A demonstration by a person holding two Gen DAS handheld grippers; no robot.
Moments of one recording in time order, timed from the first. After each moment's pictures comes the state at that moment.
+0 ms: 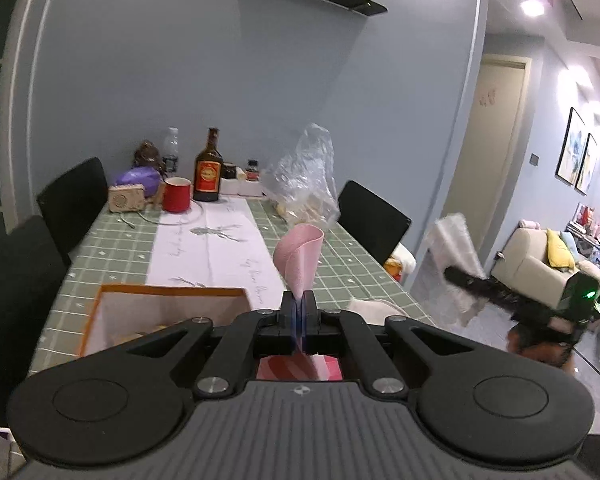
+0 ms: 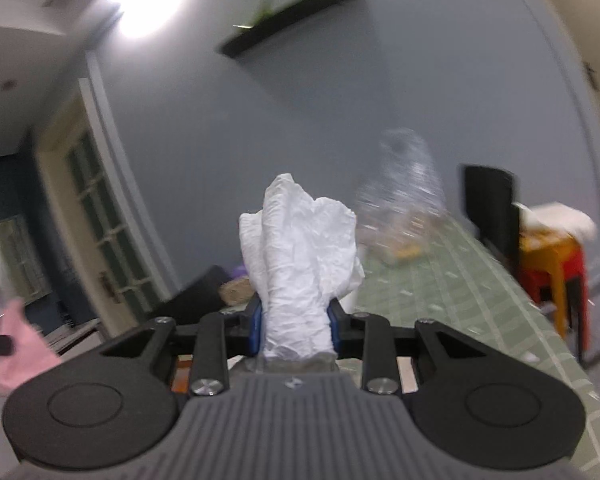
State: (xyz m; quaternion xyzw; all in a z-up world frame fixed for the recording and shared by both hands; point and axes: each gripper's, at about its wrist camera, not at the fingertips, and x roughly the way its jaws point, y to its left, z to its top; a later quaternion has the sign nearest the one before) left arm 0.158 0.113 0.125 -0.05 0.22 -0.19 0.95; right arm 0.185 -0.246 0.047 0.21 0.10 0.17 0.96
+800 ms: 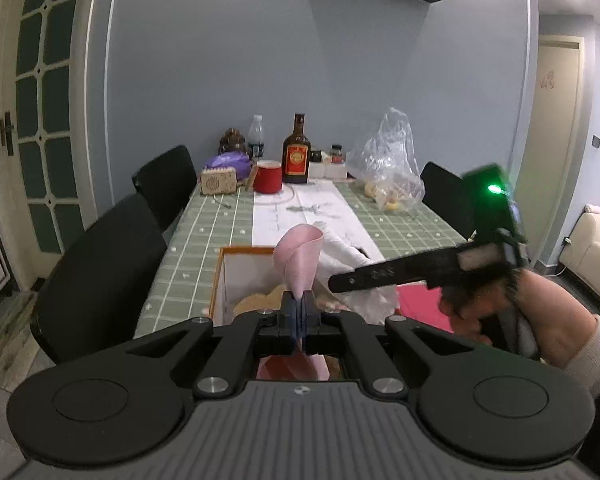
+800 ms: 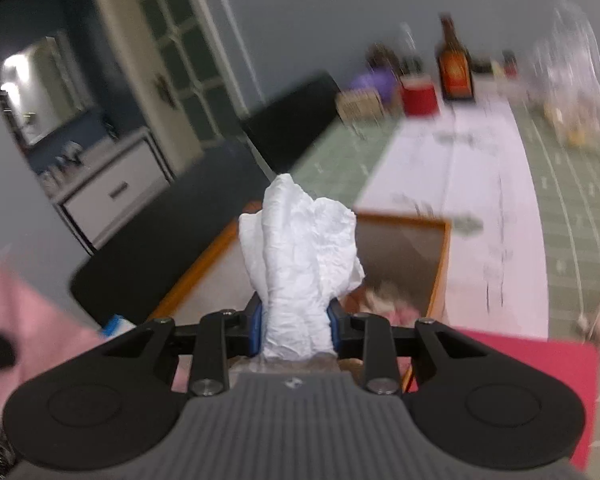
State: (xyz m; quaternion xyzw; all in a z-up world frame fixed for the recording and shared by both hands) left arm 0.132 0.184 0.092 -0.02 0.25 -0.09 0.97; right arm 0.294 0.022 0.030 0.07 0.38 0.24 0.89
